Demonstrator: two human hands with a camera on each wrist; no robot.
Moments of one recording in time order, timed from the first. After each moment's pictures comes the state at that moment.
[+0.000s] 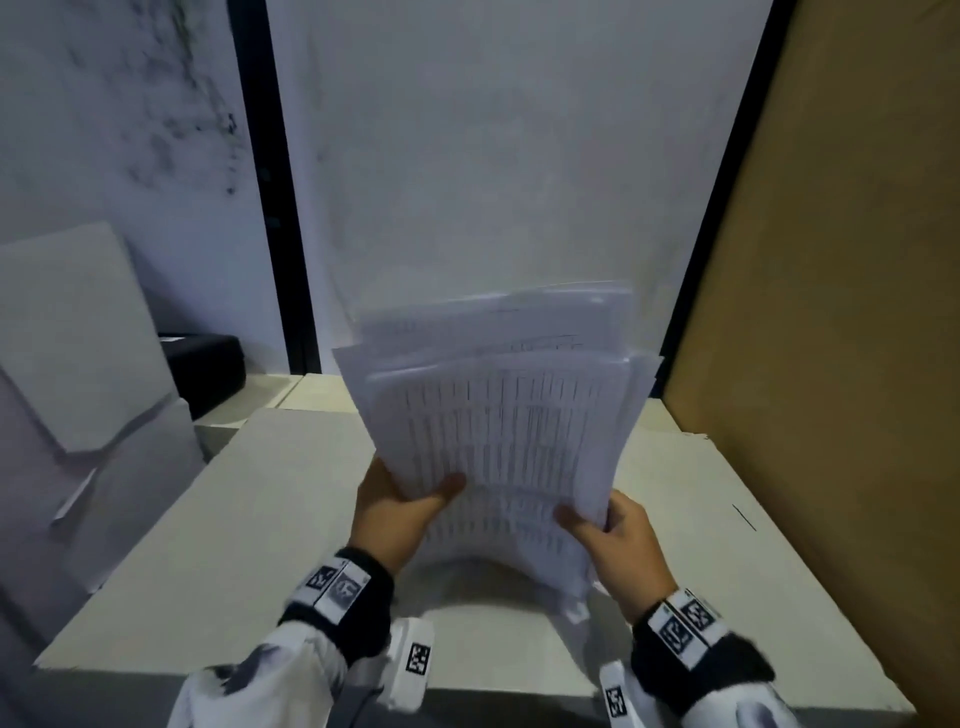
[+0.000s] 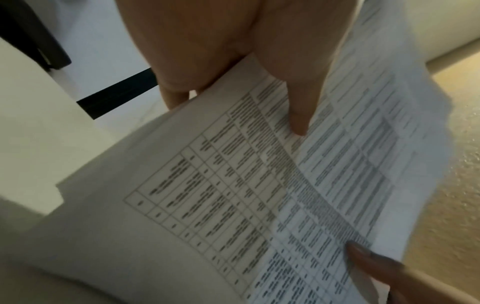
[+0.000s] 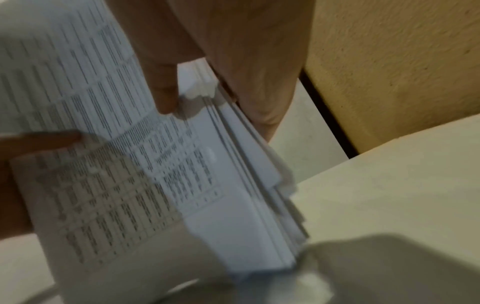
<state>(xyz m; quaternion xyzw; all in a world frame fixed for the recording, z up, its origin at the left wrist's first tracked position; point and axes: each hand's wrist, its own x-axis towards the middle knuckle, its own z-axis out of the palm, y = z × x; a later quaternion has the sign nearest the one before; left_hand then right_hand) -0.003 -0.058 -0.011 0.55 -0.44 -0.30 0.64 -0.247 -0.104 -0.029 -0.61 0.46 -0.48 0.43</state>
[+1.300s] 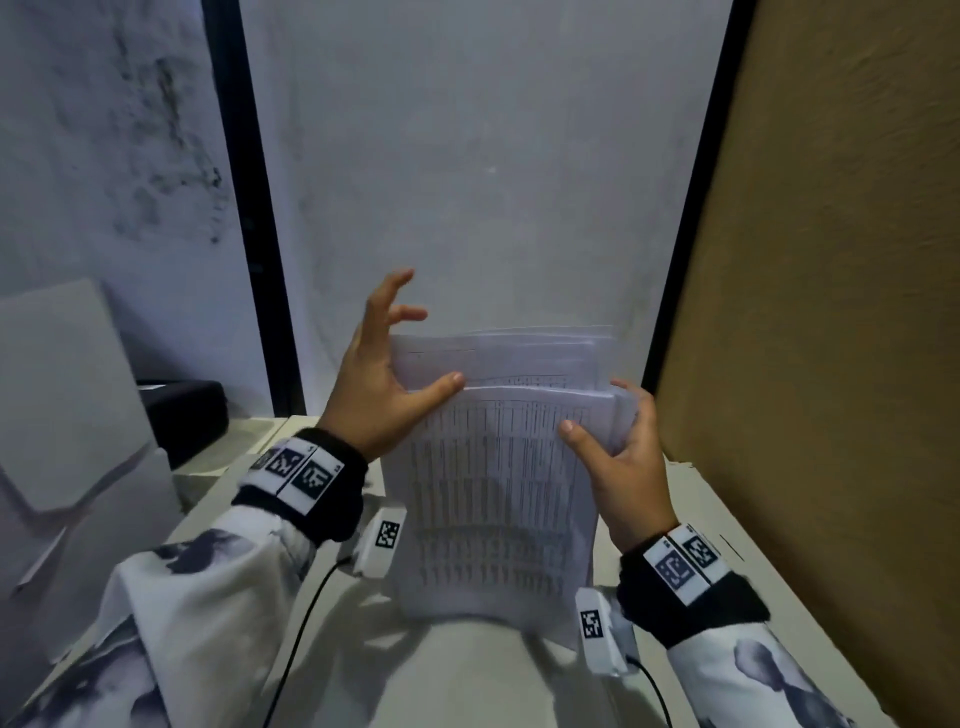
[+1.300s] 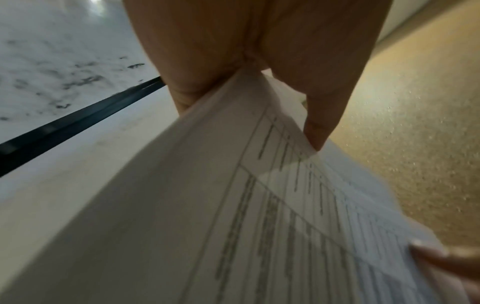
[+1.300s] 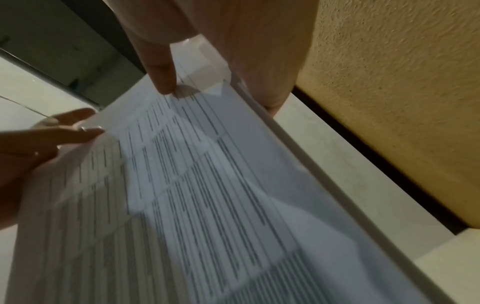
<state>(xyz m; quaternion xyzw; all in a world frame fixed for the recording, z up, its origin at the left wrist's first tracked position) 0.010 -0.097 0.144 0.46 -0.68 0.01 0.56 -0.243 -0.125 0.077 -0.58 0.33 -0.62 0.43</state>
